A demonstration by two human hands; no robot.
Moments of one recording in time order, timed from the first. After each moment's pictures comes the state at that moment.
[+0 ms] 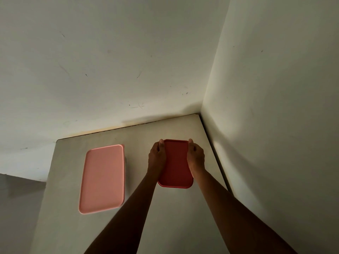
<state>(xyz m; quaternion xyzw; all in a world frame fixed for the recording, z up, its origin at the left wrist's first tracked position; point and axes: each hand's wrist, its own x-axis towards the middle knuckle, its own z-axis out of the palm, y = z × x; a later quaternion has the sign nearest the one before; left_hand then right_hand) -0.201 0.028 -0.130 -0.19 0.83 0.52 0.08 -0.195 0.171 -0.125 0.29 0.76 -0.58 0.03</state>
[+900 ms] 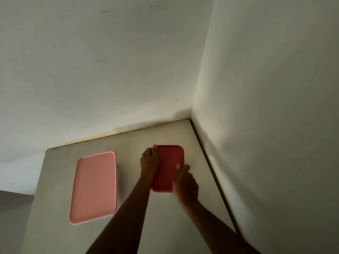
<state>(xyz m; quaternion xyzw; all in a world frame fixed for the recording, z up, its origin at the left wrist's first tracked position) -0.212 0.031 -0.130 -0.21 0.86 0.47 0.07 -0.116 0.147 -0.131 0.23 0.94 -0.25 0.00</state>
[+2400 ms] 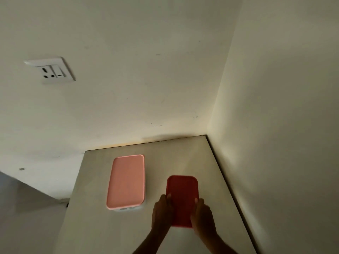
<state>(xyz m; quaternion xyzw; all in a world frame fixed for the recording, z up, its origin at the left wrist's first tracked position) -0.011 -0.015 -0.108 -0.21 0.86 0.45 0.13 0.002 0.128 -0.105 0.17 0.94 -0.28 0.10</state>
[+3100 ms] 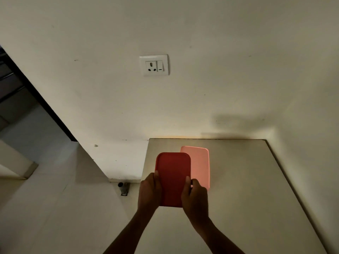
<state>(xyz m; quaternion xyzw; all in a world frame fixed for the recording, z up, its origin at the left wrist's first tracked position) 0.052 -0.308 -0.010 -0.22 0.87 0.43 -0.12 0.054 -0.160 0.003 0.03 0.89 -0.44 -0.09</state>
